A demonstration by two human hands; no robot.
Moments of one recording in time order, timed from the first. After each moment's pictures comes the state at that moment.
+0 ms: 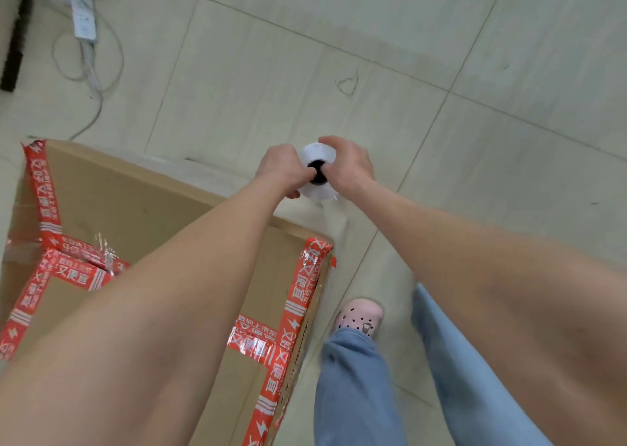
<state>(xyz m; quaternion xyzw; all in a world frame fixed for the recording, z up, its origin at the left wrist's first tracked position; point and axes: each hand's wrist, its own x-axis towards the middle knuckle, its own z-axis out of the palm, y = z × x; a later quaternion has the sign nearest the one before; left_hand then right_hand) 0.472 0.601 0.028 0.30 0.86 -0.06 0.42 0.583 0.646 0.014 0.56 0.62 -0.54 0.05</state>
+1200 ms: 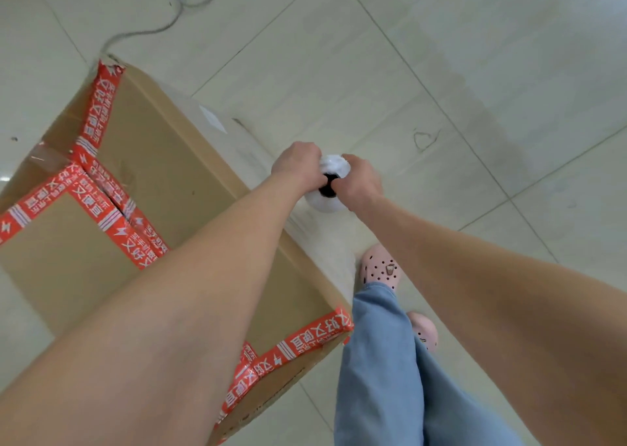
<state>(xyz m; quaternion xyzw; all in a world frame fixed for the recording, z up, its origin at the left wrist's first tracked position) 0.367 0.604 0.031 0.22 0.89 -0.04 0.40 0.456 0.673 0.010 0.45 0.68 -0.54 0.21</state>
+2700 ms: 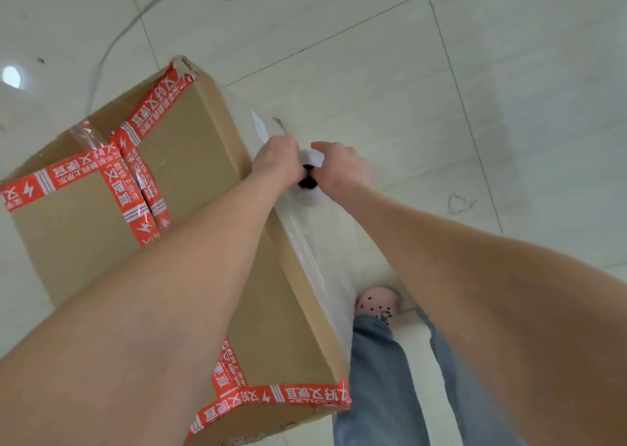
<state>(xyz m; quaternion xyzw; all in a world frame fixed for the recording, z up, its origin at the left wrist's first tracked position) 0.238 0.560 0.035 0.03 0.92 -0.01 0.38 0.291 0.655 0.018 0.23 0.84 -0.39 0.30</state>
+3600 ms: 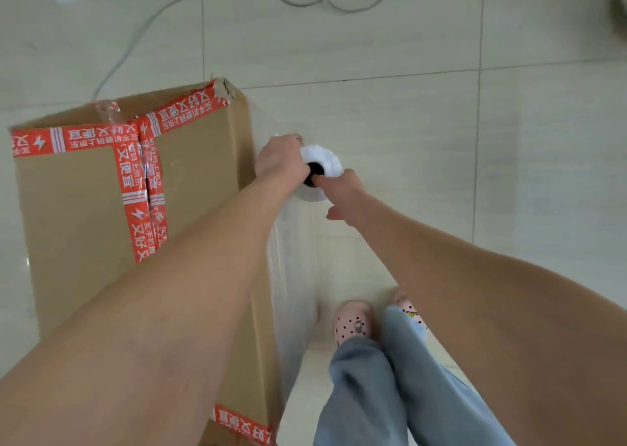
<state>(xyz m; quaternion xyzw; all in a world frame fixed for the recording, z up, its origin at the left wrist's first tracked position) 0.177 0.570 0.031 -0.17 0.94 0.05 0.30 0.218 0.675 0.011 0.33 0.64 -0.53 0.46</state>
